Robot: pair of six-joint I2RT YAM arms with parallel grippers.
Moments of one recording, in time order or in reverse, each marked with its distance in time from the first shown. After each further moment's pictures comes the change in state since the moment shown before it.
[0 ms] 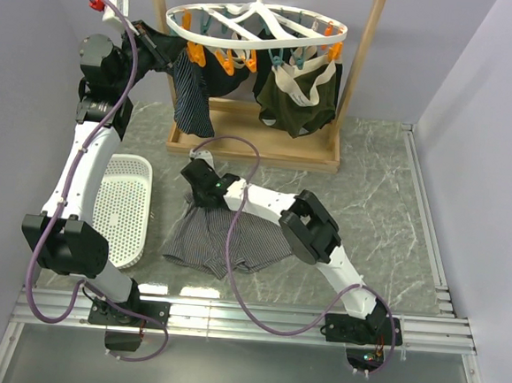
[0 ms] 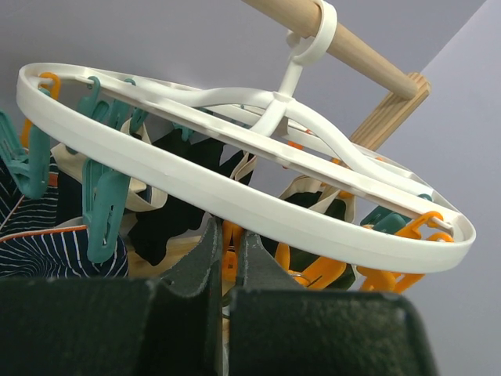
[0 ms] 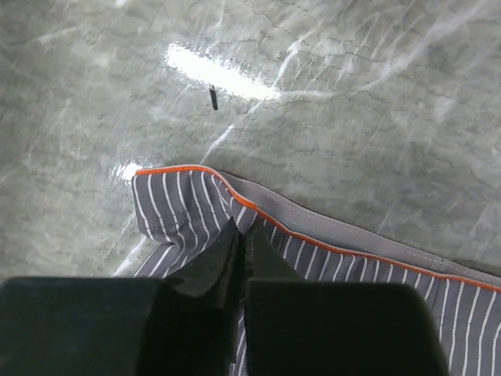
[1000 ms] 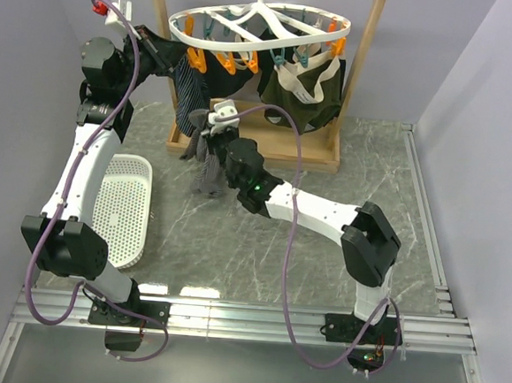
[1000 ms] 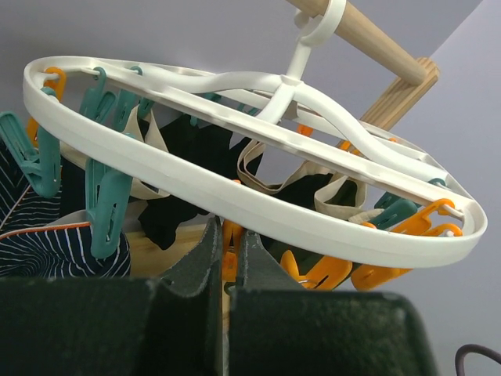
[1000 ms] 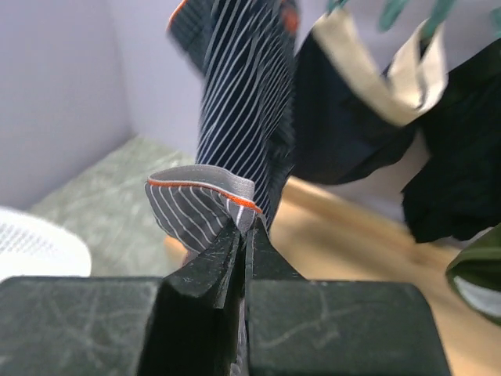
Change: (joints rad) left arm 0.000 -0.013 -0.031 -0.015 0.010 0.014; right arm -0.019 -0.525 -0.457 0.989 0.193 -0.648
